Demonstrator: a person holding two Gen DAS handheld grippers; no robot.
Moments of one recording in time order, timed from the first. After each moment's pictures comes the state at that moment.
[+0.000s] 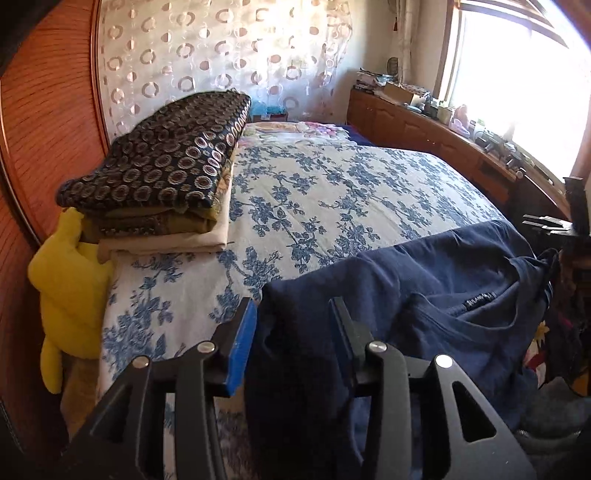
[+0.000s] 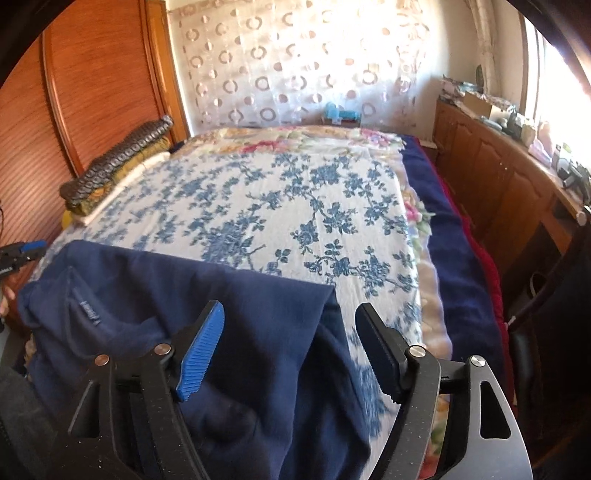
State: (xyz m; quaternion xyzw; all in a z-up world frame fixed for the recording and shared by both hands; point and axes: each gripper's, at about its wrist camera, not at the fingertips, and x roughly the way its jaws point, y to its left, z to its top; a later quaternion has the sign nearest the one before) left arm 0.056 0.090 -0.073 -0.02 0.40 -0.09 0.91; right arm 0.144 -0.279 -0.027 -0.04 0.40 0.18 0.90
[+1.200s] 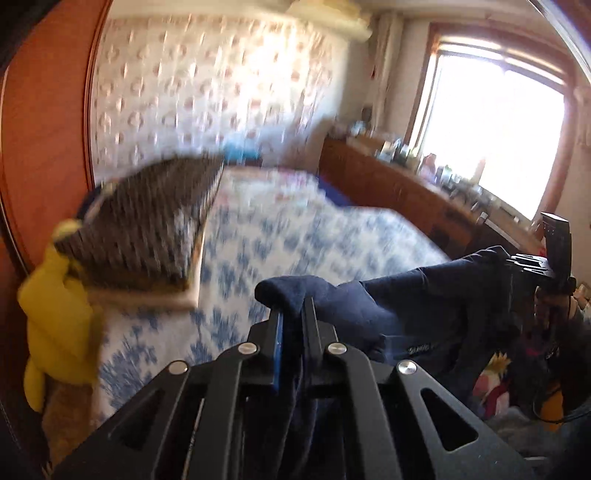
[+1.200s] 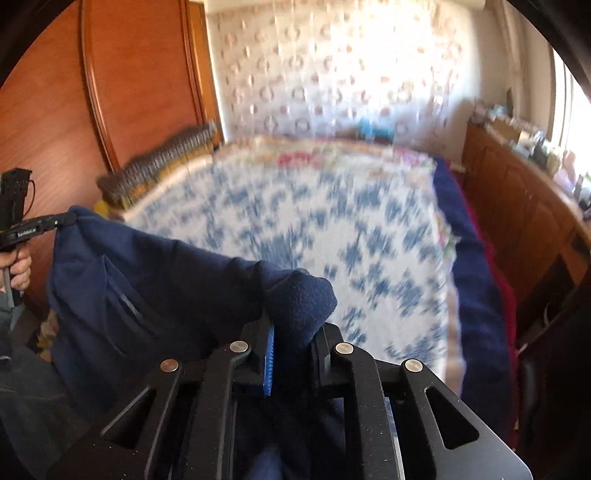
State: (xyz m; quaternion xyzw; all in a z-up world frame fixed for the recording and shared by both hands) left arm 0.020 0.084 0.009 -0.06 0.29 -0.14 0.94; right arm 0.089 -0.262 0.038 -0.06 0.33 0.24 0.91
